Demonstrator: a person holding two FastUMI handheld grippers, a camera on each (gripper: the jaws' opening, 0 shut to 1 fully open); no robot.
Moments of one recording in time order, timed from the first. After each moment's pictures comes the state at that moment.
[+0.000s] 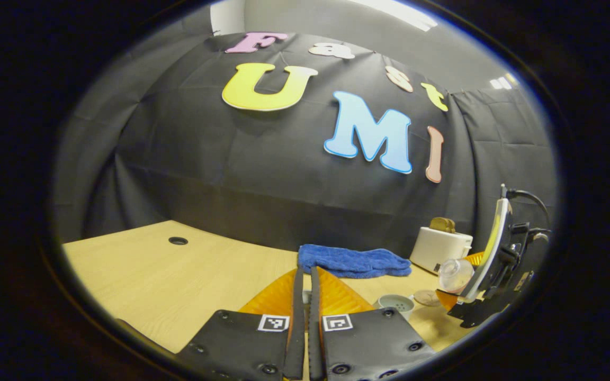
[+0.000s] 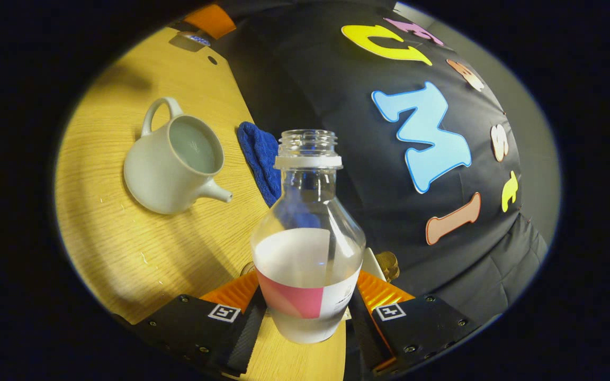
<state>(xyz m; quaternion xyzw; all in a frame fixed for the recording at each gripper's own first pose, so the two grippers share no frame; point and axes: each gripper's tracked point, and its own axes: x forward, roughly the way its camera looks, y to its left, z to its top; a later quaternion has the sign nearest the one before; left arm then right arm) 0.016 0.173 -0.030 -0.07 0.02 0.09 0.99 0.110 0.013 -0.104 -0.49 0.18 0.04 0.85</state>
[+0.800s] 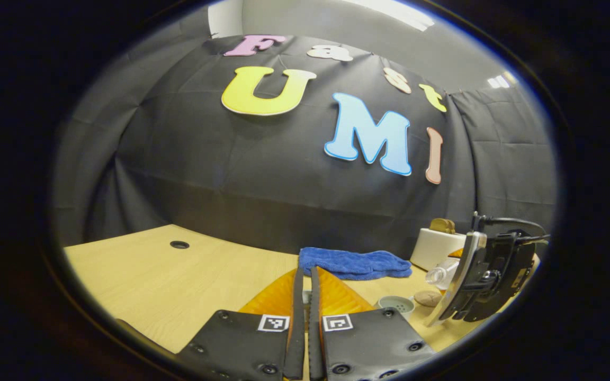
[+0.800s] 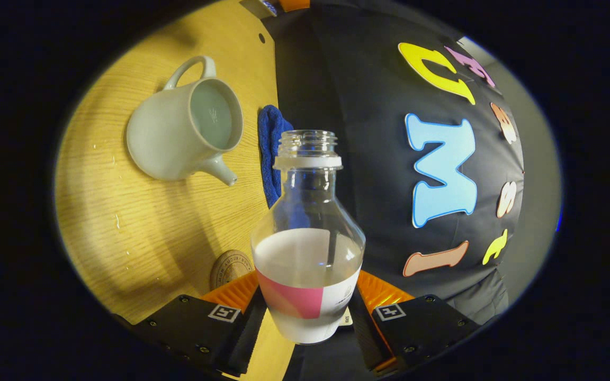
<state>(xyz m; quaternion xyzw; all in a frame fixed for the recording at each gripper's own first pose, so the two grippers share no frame) 0.017 0.173 -0.029 -0.07 0.02 0.08 0.99 0.126 0.016 -0.087 -0.63 0.17 0.05 0.75</state>
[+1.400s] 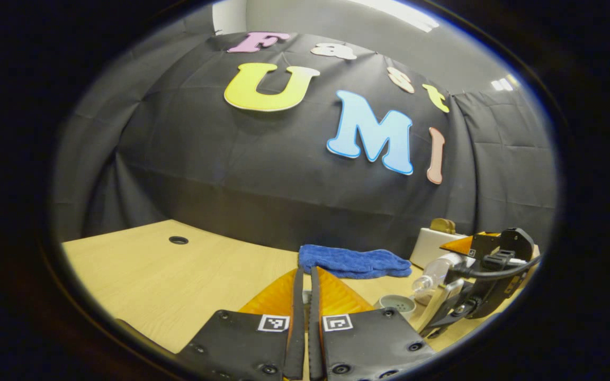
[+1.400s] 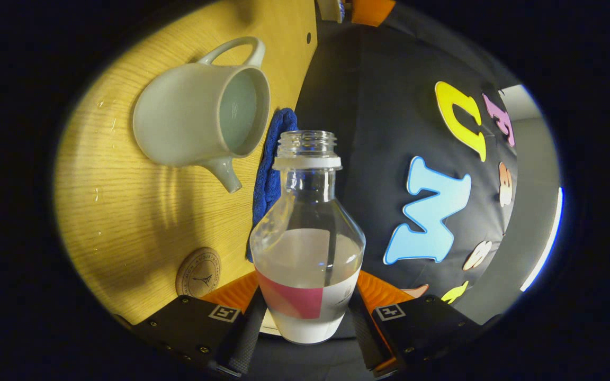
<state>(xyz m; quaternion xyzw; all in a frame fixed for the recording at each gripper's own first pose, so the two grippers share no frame) 0.017 0.178 -0.032 -0.08 0.02 0.09 0.99 0.132 0.040 -0.067 -0.75 0.10 0.04 0.65</state>
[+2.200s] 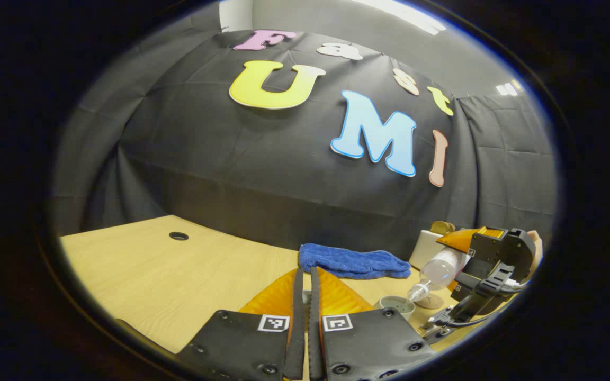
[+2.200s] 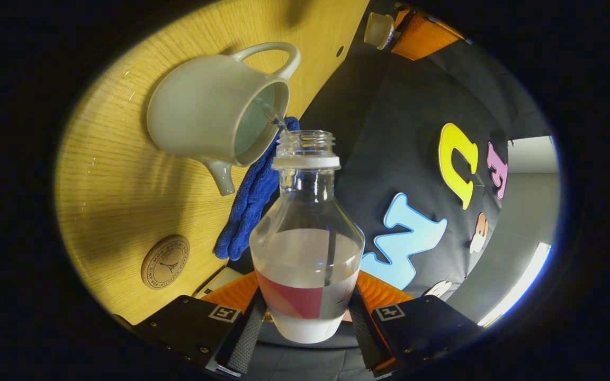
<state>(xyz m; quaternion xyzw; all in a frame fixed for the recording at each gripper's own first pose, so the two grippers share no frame) 0.017 0.179 -0.035 -0.10 0.03 0.09 0.99 0.128 0.060 -0.051 -0.82 0.04 0.04 0.57</state>
